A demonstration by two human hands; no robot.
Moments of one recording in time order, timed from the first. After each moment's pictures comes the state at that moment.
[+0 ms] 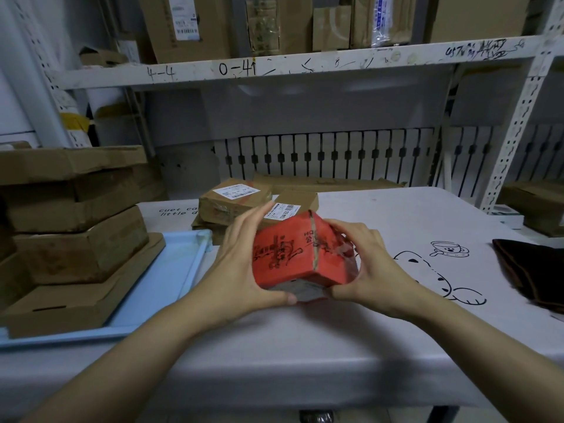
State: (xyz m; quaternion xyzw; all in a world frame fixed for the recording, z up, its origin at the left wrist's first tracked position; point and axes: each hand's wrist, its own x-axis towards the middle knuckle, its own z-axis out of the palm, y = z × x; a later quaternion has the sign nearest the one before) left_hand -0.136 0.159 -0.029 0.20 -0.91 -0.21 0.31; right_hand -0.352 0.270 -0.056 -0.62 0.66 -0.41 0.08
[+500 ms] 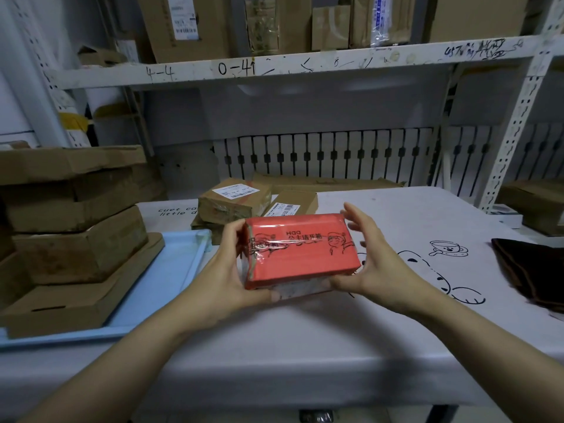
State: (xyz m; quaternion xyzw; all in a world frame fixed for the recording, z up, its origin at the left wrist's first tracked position) left_hand -0.124 0.147 -0.040 0.21 -0.86 -0.36 0.28; right_hand -0.354 0.276 -0.050 -0.58 0.66 -0.46 0.13
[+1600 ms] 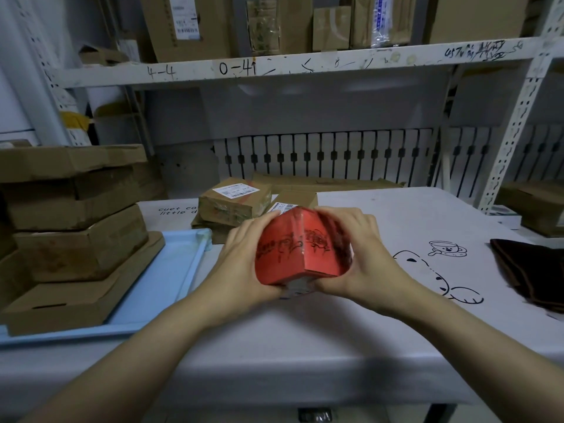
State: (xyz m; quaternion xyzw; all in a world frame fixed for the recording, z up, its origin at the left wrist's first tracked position) left_hand -0.144 0.148 -0.041 0.21 -0.91 -0.20 0.31; right_hand -0.332 0.273 -0.038 -0.65 0.61 -0.45 0.02
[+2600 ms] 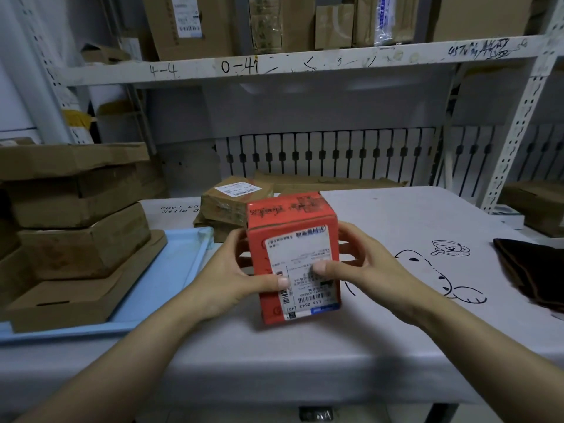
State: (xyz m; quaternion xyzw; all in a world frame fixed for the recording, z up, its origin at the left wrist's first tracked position) left_hand -0.129 0.145 -0.043 0.29 -0.78 -0.47 0.28; right_hand -0.338 0.275 -0.044 -0.54 0.58 -0.53 0.29
